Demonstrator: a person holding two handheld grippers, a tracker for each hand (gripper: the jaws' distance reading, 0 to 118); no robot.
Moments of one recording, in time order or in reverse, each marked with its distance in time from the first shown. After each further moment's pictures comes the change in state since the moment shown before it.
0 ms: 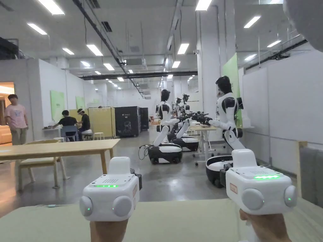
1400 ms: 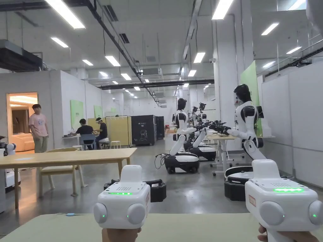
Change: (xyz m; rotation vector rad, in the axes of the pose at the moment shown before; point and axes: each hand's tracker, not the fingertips) left arm -0.032 0.007 -0.013 -0.003 0.075 -0.007; right arm -0.020 0.015 -0.003 -0.027 -0.063 -0.031
